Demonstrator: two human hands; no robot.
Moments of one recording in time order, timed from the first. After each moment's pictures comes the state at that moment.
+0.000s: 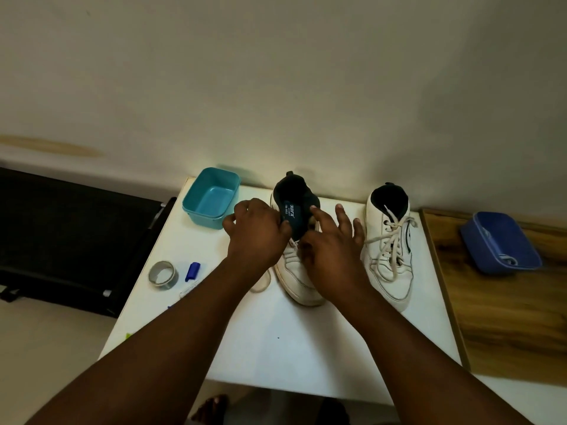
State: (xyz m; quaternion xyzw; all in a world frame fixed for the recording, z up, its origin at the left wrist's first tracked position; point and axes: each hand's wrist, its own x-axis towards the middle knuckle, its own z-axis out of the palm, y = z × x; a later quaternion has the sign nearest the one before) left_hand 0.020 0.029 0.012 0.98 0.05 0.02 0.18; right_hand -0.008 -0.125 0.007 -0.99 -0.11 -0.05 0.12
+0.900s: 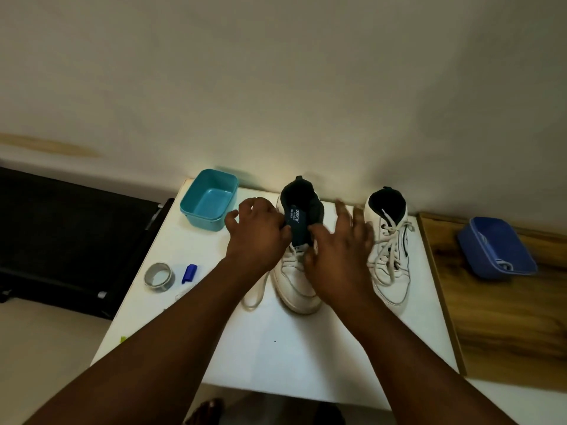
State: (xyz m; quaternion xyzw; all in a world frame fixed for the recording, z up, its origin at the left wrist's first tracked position) left_hand 0.018 0.030 0.014 0.98 -0.01 0.01 0.17; right_hand -0.016 -0.128 0.017 -0.99 -0.06 -0.09 0.08
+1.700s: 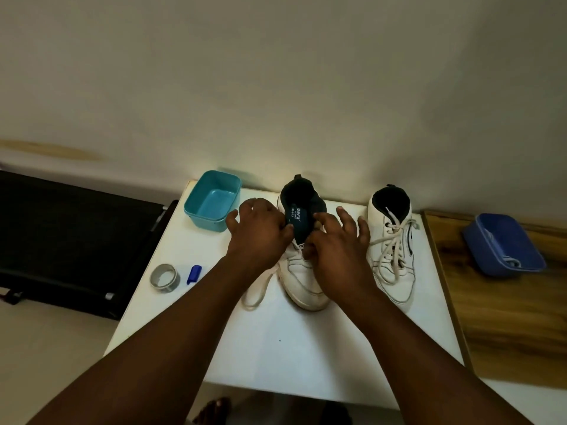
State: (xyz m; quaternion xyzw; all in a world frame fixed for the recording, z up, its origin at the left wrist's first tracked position) left_hand 0.023 0.036 0.011 0.98 0.00 0.00 0.19; right_hand -0.004 -0.131 0.005 -0.99 -0.10 -0.07 0.09
